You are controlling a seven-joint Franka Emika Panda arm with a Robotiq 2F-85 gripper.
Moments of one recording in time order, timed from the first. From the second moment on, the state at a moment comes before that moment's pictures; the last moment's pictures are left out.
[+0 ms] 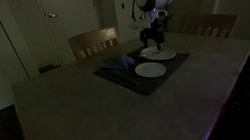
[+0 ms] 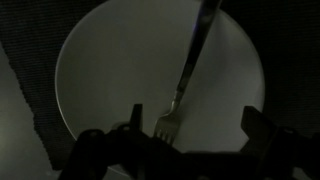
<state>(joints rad) 0.05 0.66 -0.18 -1.84 0.05 2.44 1.45</state>
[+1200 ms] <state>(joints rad) 0.06 0.66 -0.18 -1.92 0.06 2.56 1.65</state>
